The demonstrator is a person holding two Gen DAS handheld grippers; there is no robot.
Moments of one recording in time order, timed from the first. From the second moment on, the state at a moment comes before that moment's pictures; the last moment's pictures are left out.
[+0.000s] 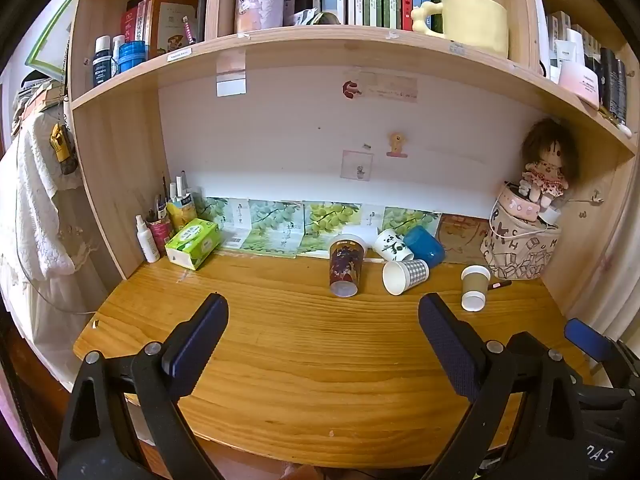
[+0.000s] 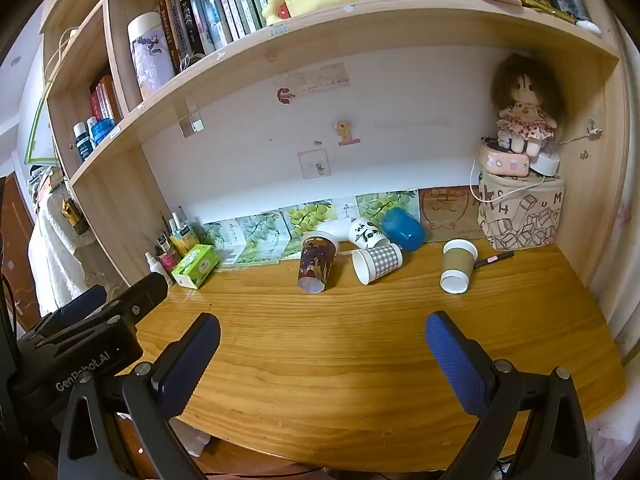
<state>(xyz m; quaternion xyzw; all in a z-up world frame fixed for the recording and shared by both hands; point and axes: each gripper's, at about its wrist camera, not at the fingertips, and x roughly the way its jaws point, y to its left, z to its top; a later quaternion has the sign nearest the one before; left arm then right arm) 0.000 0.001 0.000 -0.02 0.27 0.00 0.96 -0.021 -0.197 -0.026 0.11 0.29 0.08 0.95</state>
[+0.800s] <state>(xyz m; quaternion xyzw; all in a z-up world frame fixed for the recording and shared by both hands) 0.000 -0.001 0.006 -0.01 0.27 0.00 0.96 -0.021 -0.202 -0.026 0.11 0.29 0.08 0.95</state>
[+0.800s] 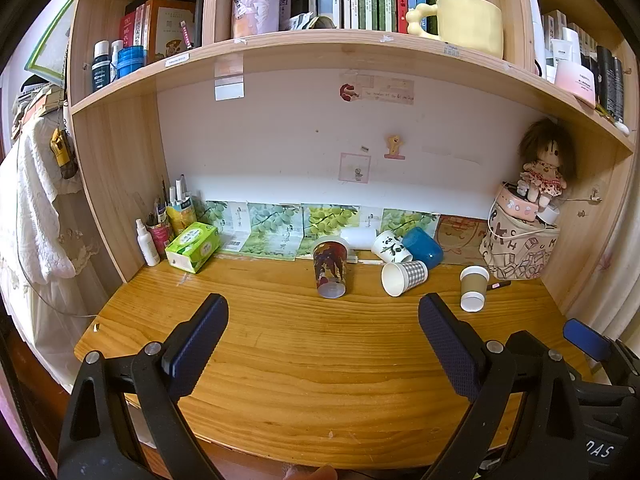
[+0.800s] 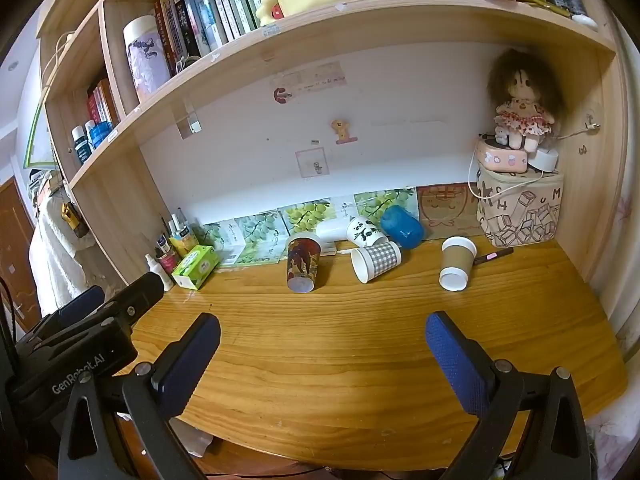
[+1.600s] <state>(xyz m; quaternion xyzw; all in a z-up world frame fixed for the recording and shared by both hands) -0.005 -0.005 0.004 -0.01 0.28 0.00 0.96 -0.024 -0.204 -0.028 0.12 0.30 0.08 0.94</state>
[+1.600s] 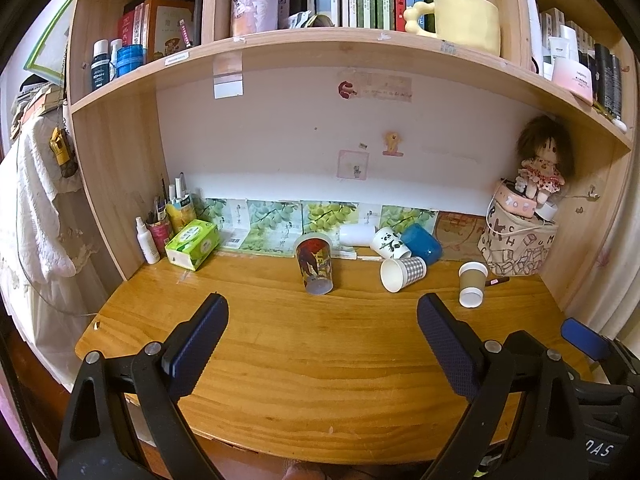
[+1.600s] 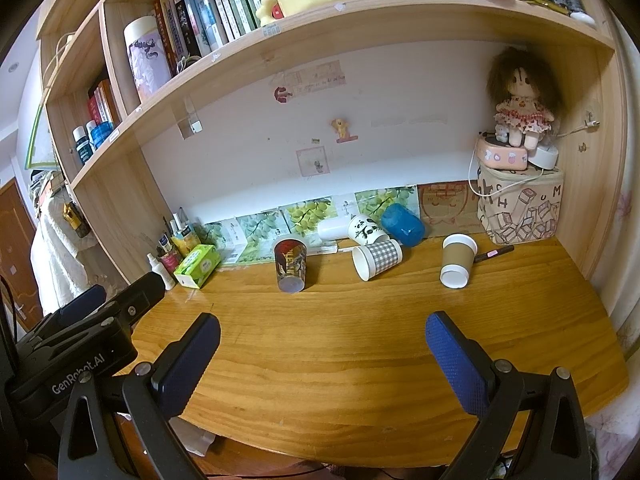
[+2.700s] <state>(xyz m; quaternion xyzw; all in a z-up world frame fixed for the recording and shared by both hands) -0.006 -0.019 -0.016 0.01 0.35 0.00 0.94 -0.030 -0.214 -0.044 0.15 0.34 0.08 0.93</state>
